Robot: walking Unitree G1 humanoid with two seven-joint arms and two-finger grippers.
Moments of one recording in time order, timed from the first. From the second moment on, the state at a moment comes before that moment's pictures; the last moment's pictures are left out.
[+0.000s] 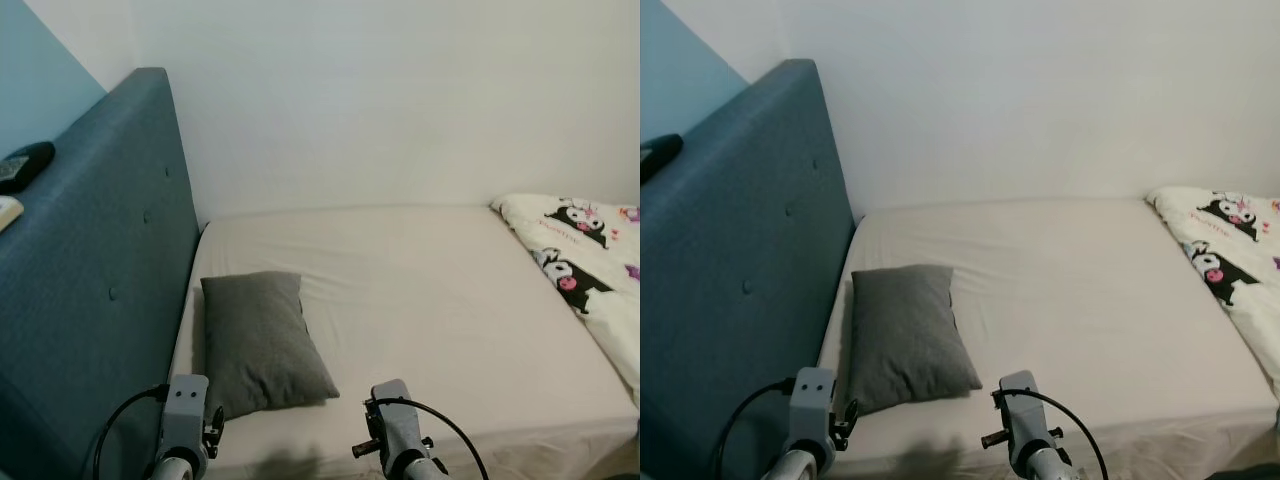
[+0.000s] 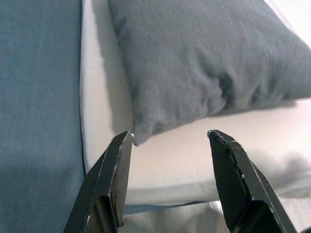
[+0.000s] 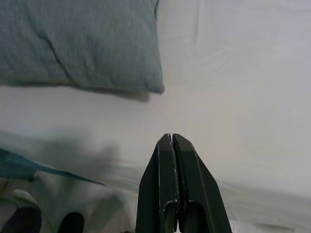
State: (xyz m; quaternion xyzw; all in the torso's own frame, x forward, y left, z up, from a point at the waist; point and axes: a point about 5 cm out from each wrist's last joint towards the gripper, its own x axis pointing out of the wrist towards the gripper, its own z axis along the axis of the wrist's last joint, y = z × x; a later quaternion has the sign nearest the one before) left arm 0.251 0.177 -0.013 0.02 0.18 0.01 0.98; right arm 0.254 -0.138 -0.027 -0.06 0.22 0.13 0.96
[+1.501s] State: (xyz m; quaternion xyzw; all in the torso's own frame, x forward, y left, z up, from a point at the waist) left arm 0.261 0.188 0.000 0.06 0.18 0.01 0.98; right arm 0.277 -0.139 -0.007 -0.04 0.18 0.13 0.97
